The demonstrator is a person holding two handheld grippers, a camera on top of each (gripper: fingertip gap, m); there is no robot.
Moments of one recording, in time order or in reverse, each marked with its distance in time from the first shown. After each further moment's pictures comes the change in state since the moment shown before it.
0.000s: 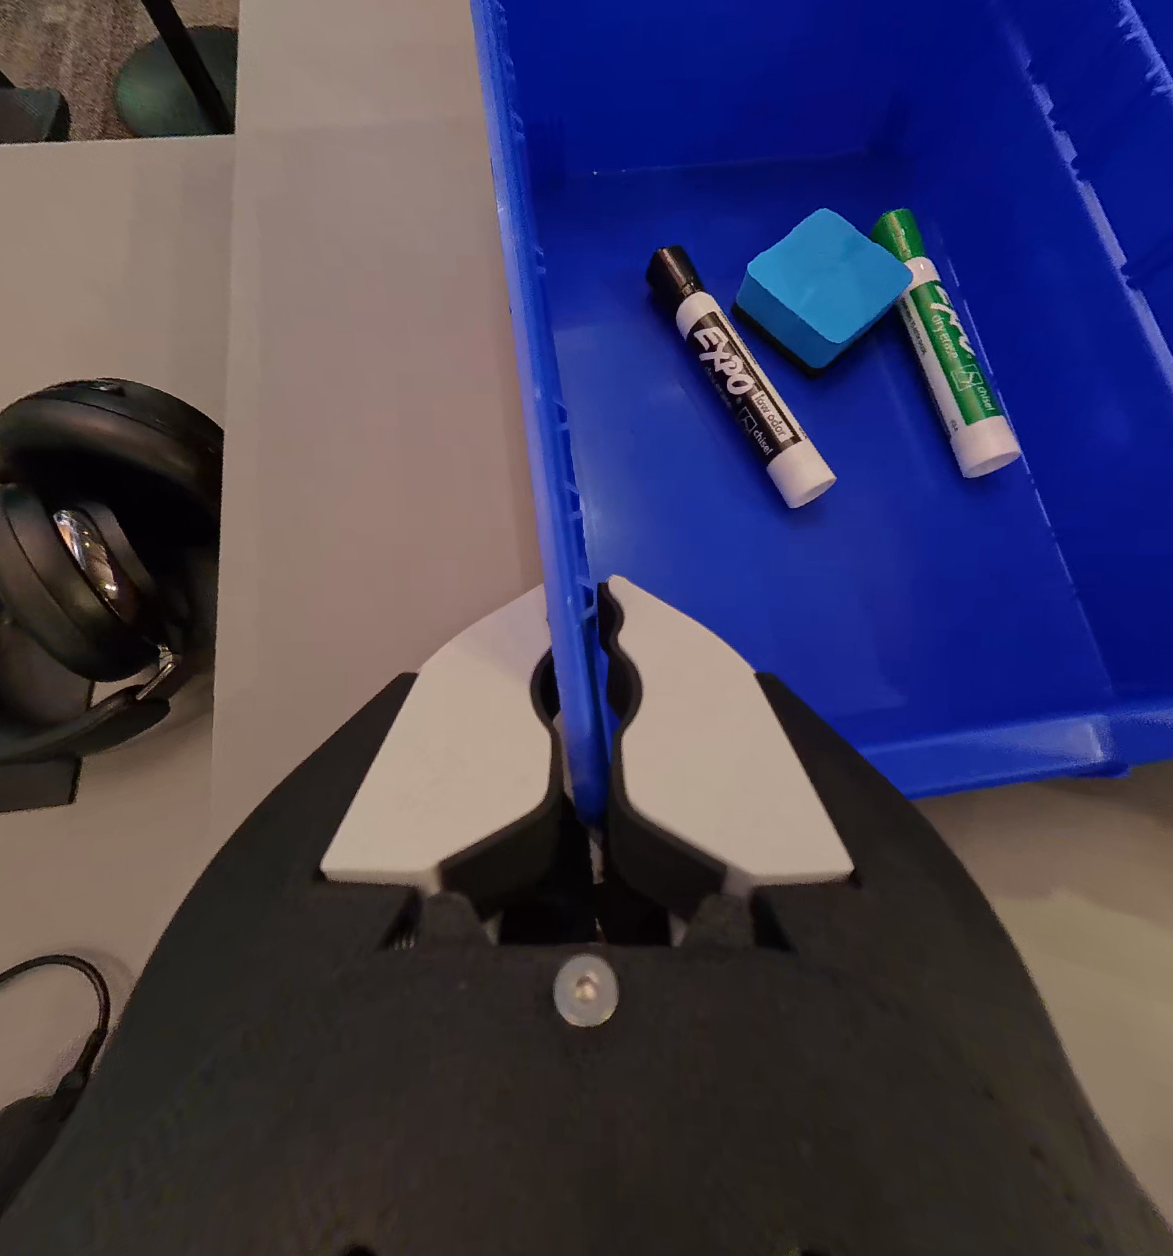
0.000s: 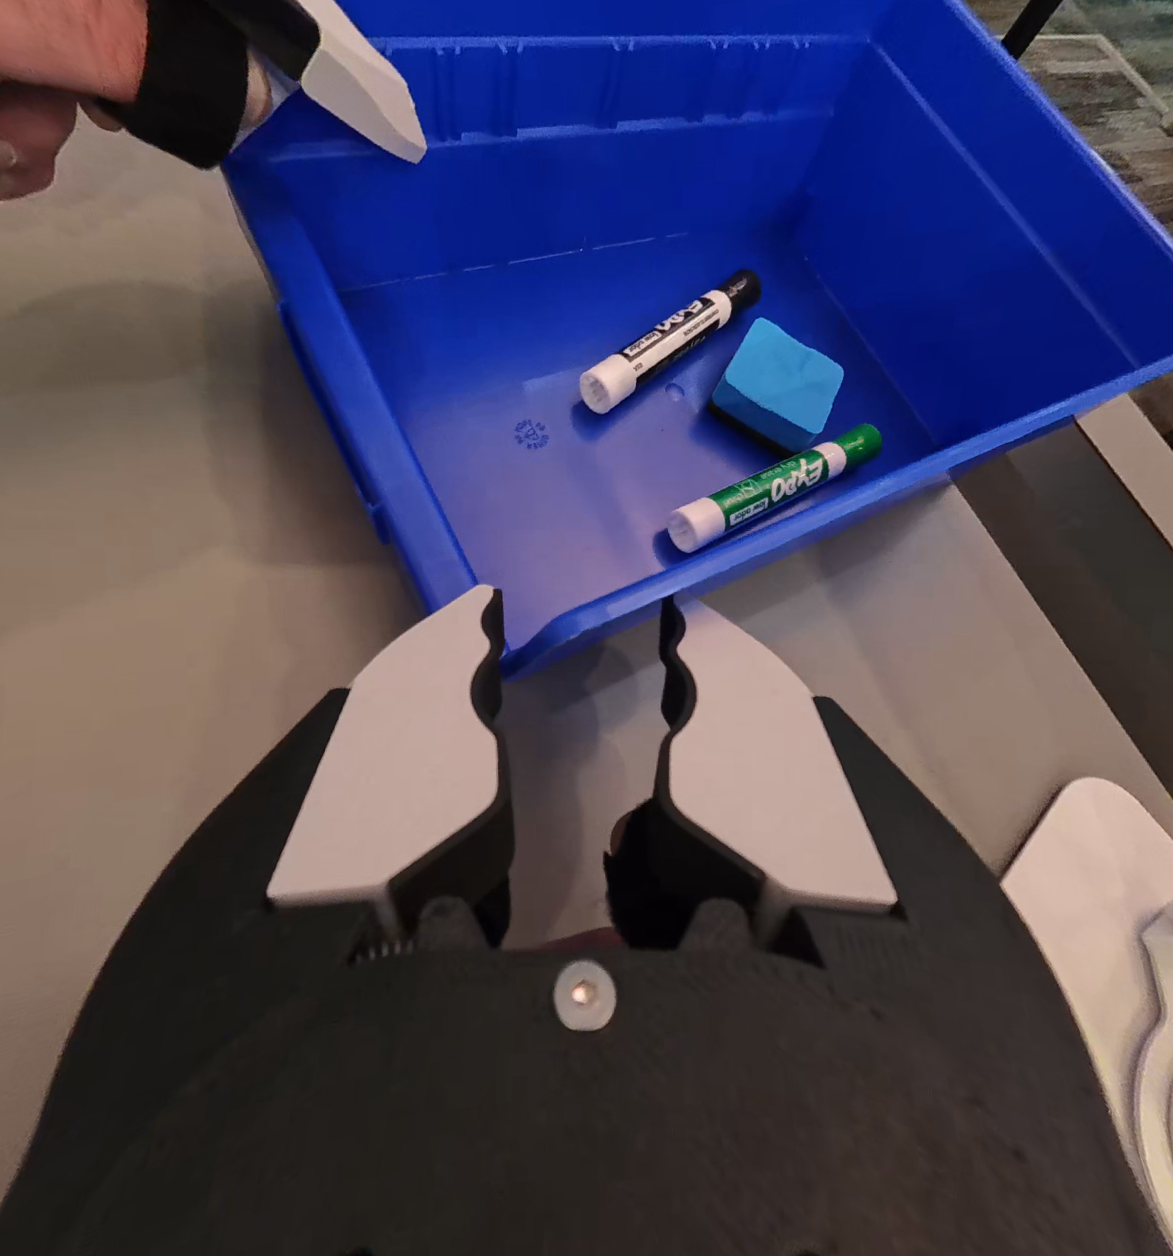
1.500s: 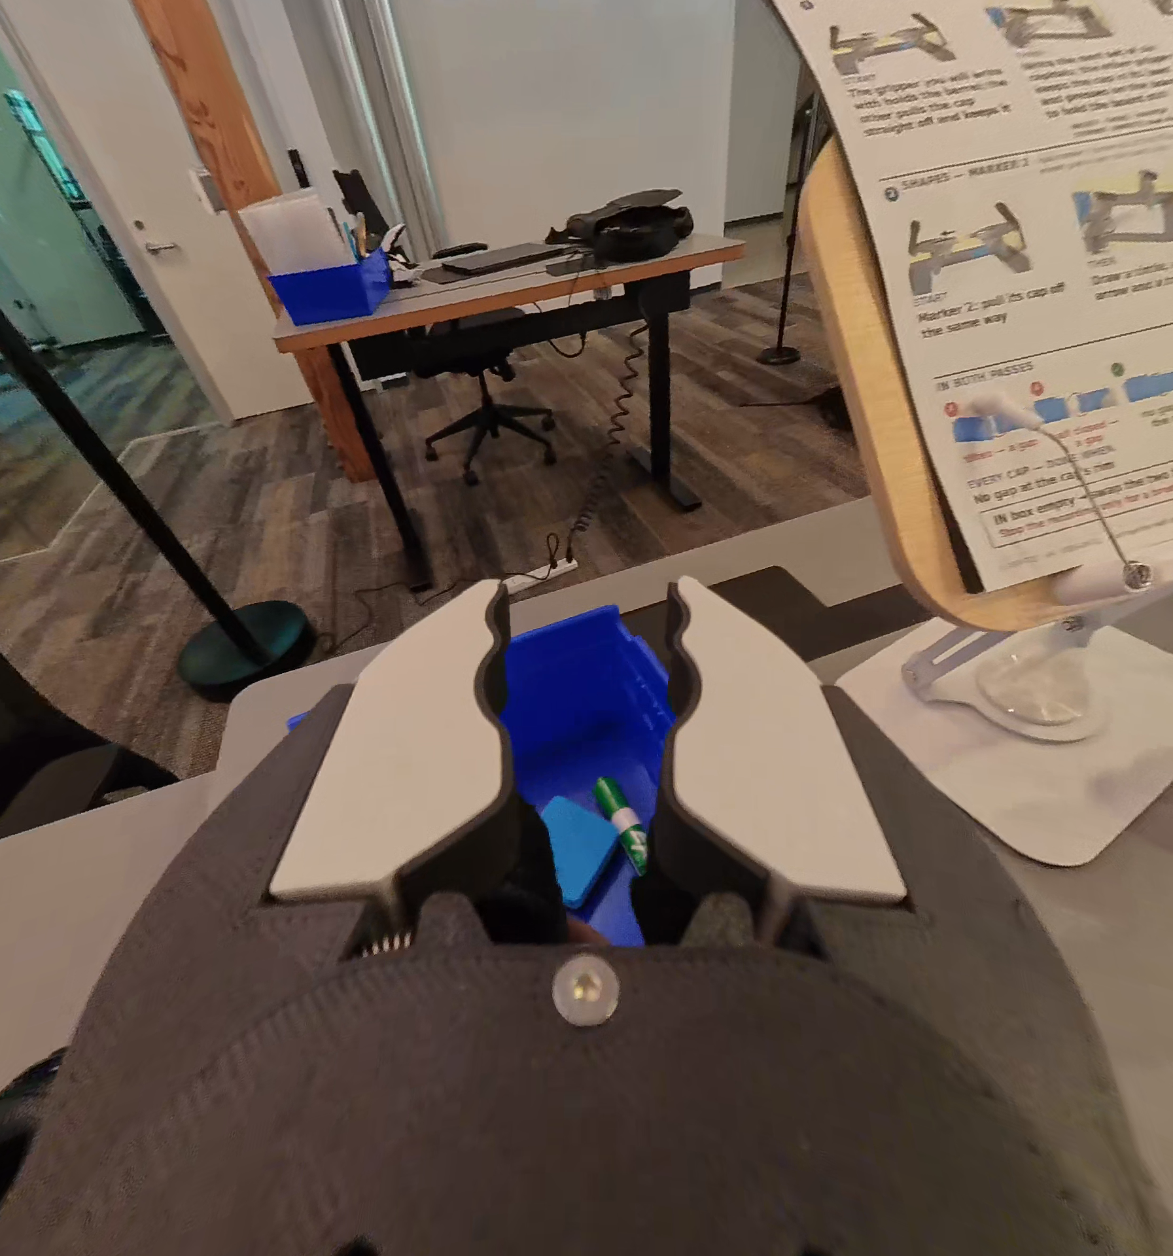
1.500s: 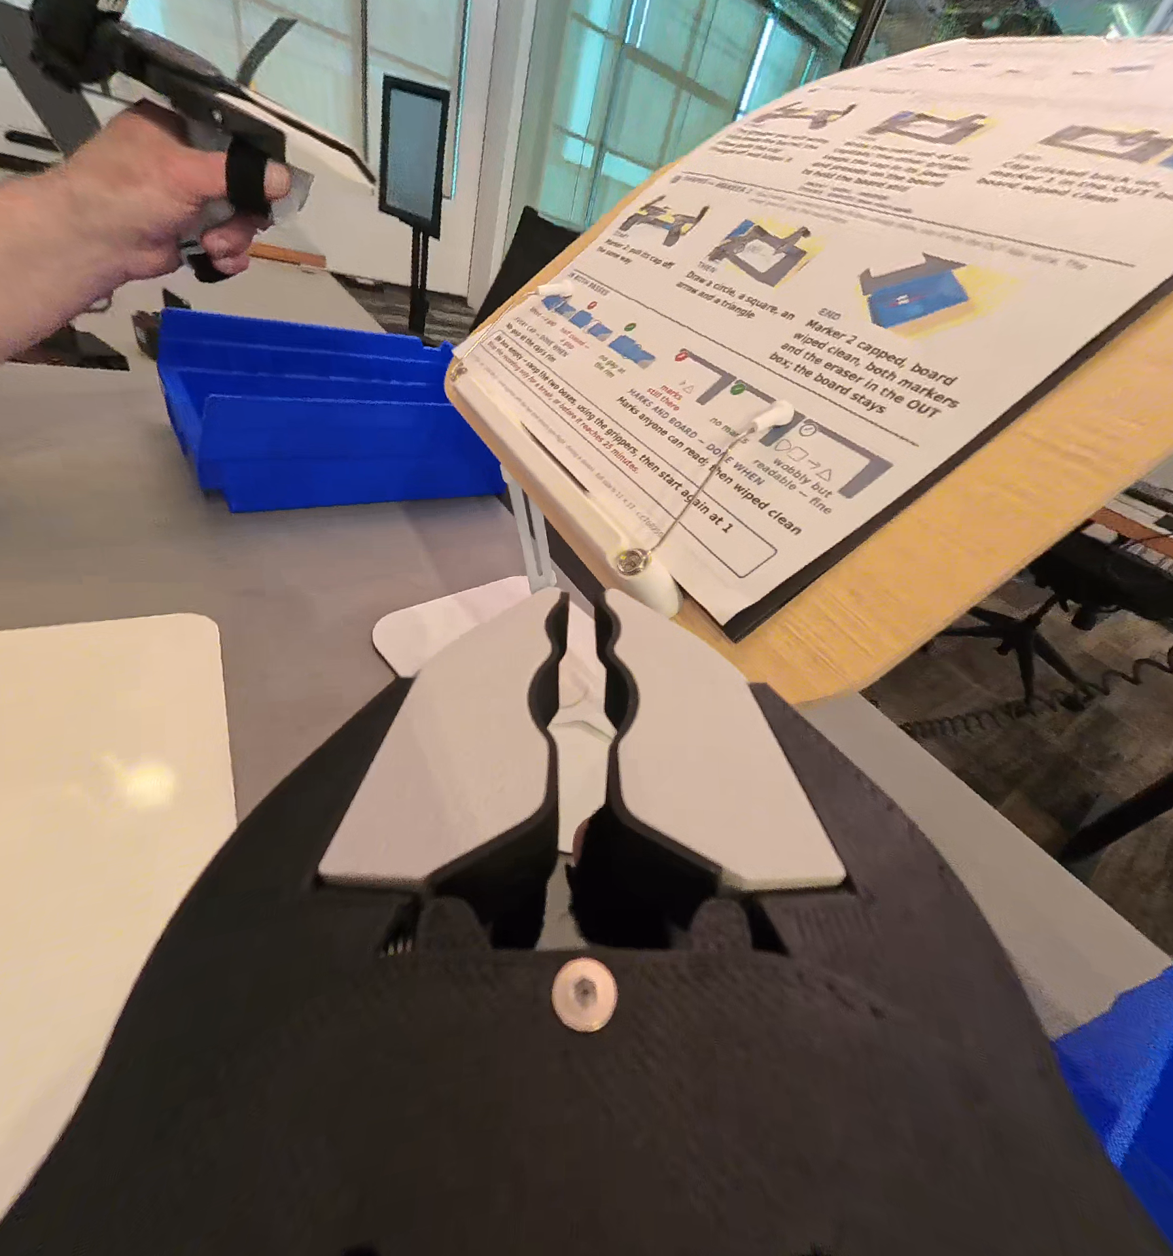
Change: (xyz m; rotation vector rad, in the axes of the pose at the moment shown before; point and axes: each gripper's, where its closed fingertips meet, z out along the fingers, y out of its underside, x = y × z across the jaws) left arm 0.135 -0.211 -0.048 0.583 0.122 0.228; right arm 0.238 0.136 -0.306 0.552 0.113 0.009
